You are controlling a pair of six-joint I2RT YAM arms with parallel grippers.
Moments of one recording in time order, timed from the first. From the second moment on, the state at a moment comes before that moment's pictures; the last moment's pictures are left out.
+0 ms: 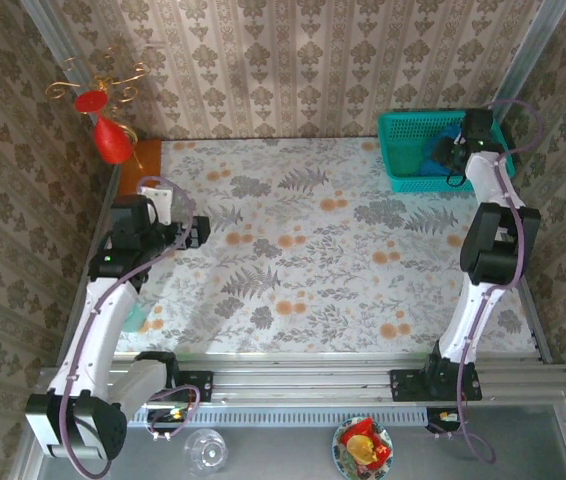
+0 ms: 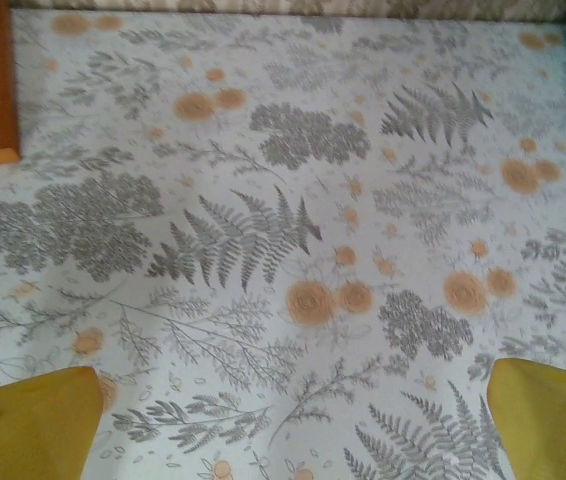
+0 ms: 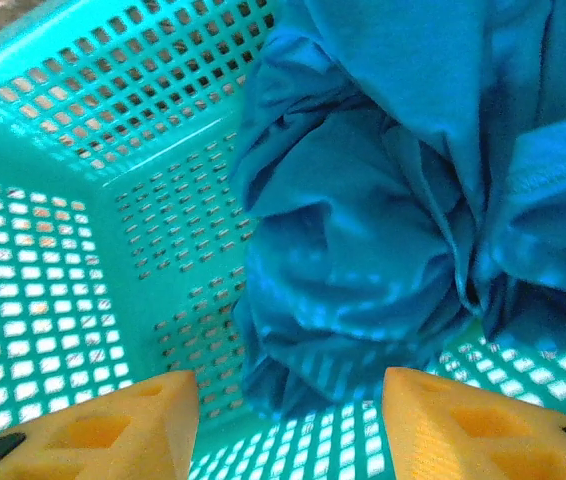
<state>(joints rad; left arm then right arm) -0.11 0.97 0.89 -0.55 0.24 -0.04 -0.25 2.11 1.85 -0.58 -0.03 0.31</state>
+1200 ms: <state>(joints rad) -0.17 1.02 0.84 -0.60 0.22 0.06 -0.26 2.56 2.49 -0.83 0.09 0.34</state>
